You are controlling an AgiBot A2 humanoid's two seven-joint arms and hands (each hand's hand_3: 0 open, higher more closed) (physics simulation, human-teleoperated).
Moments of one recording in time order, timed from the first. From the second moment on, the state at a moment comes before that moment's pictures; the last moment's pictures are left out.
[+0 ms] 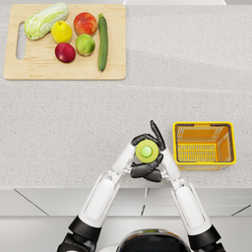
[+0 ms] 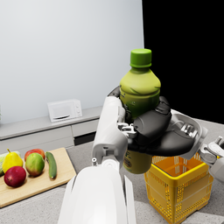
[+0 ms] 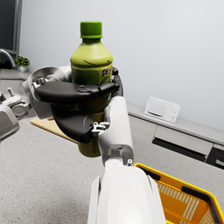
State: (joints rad) left arm 0.44 1.52 0.46 -1.66 1.43 -0.09 0.00; right arm 0.33 -1.48 0.41 1.71 1.64 0.00 0.00
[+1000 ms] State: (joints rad) left arm 0.29 1.35 0.05 -1.84 1.42 0.00 0.00; right arm 0.43 -1.50 -0.16 1.69 1.72 0.20 -0.14
